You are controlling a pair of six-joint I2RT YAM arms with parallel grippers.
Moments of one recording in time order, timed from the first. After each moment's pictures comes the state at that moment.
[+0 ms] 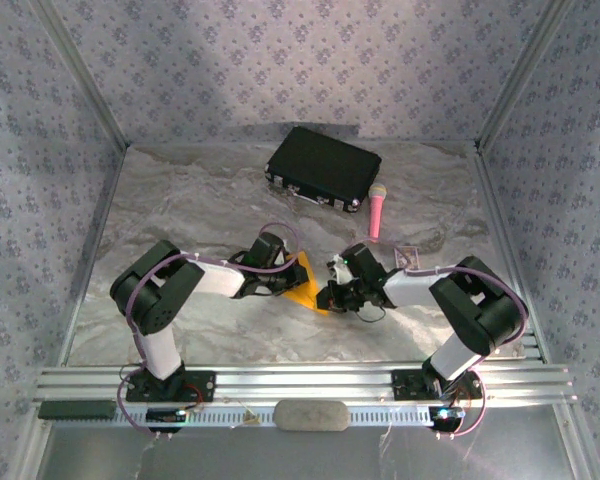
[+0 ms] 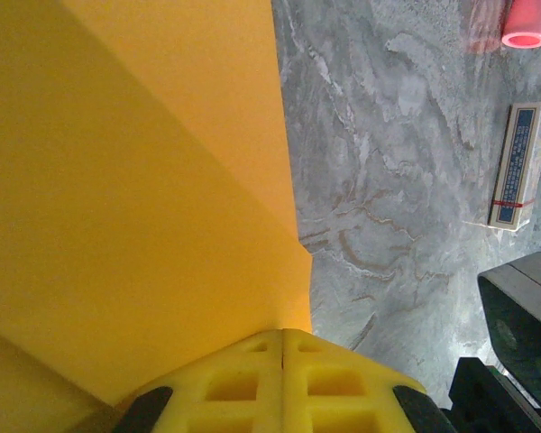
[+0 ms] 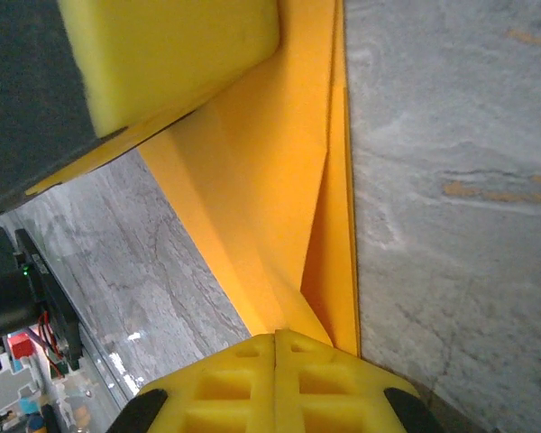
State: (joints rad) left arm -0.73 1.79 0.72 0.31 0.38 -1.06; right arm 0.64 1.59 0.54 0.10 -0.62 0.70
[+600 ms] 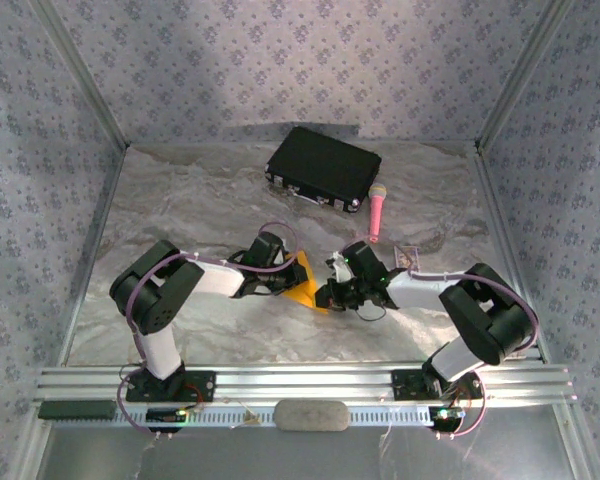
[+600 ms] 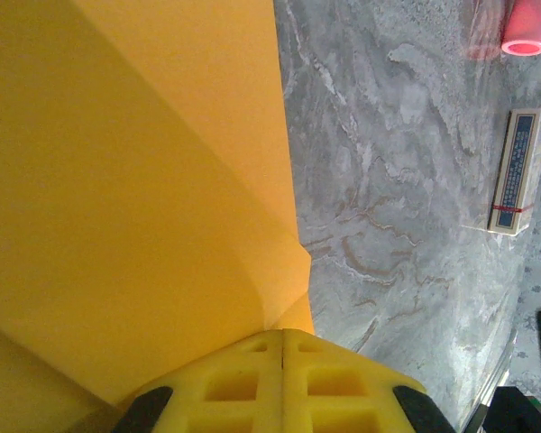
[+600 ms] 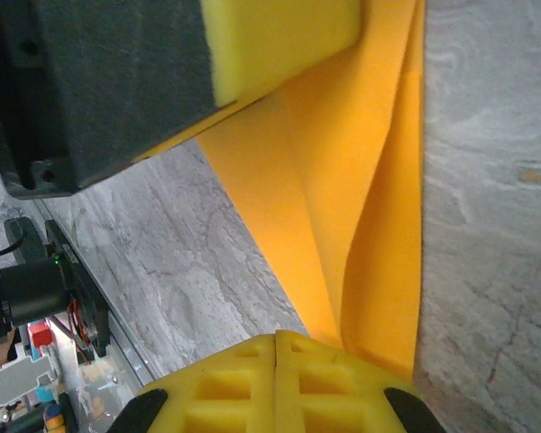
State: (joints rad) left arm -0.73 1.79 0.72 0.31 0.38 -1.06; right arm 0.66 1.53 0.55 0.06 -0.63 0.71
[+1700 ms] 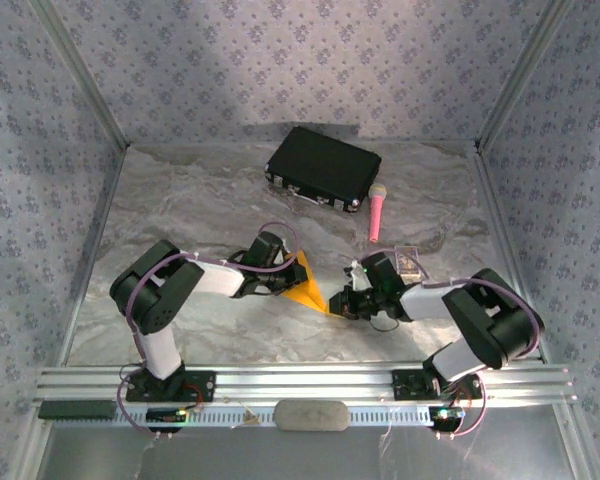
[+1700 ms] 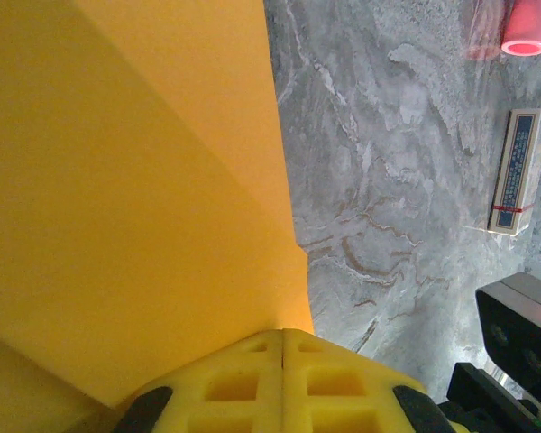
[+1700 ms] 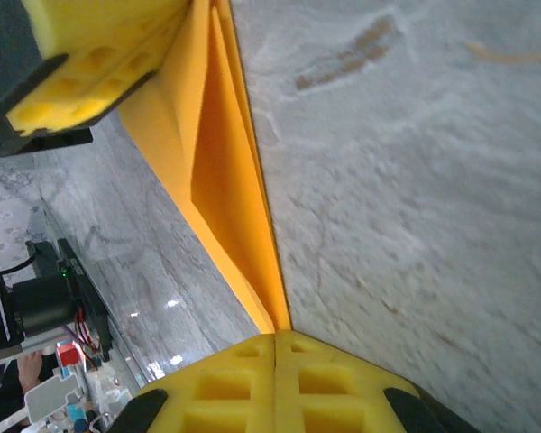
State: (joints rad) left arm -0.73 1.79 0.72 0.31 0.38 -1.06; right arm 0.56 1.48 0.36 0.22 -0.67 0.77
